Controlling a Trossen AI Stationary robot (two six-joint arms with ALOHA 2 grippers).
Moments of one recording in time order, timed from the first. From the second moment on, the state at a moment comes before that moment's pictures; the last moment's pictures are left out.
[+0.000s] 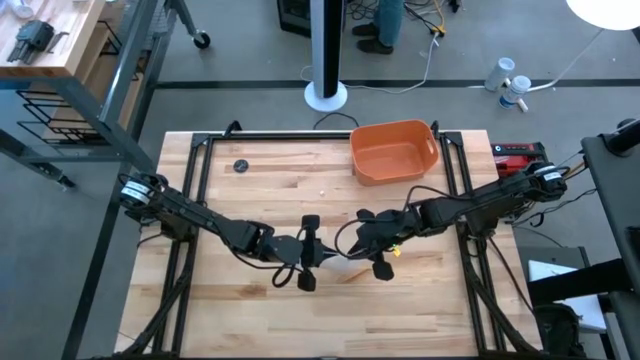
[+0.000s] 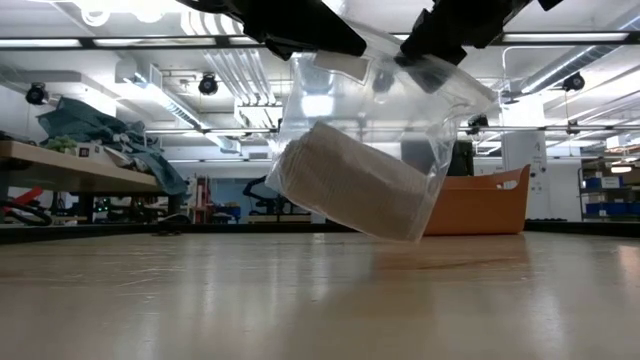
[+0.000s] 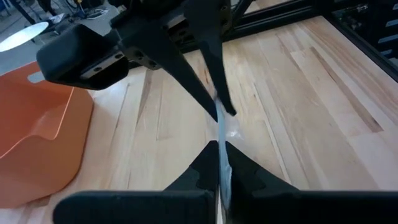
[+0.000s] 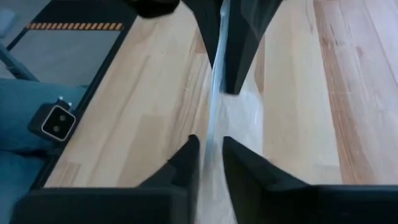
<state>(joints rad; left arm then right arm) -0.34 1.65 1.07 0.11 -0.37 0.09 0.22 1.38 0.91 -0.13 -0.10 0.15</state>
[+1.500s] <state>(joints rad) -0.34 1.65 1.07 0.10 -0.37 0.09 0.21 1.38 0.91 -0.23 -0.15 0.21</state>
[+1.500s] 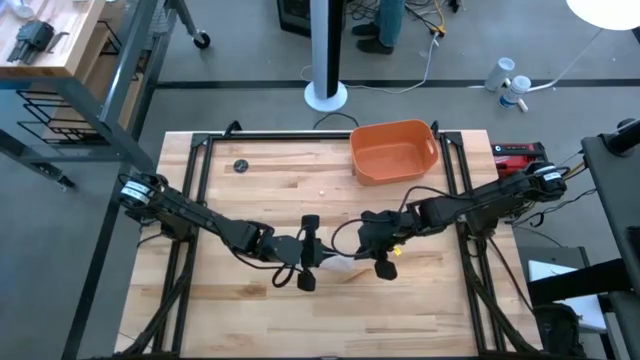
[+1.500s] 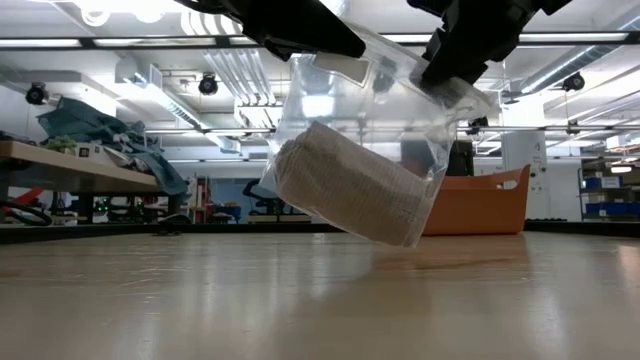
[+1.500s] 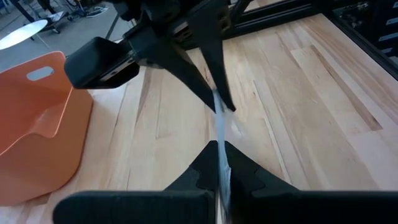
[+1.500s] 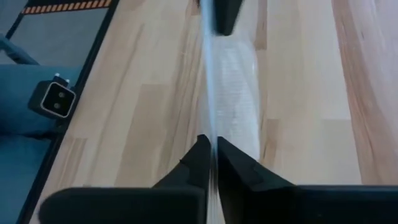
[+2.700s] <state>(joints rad) -0.34 1.65 1.07 0.08 -0.37 0.06 0.21 1.39 0.90 -0.25 -0.16 0.22</state>
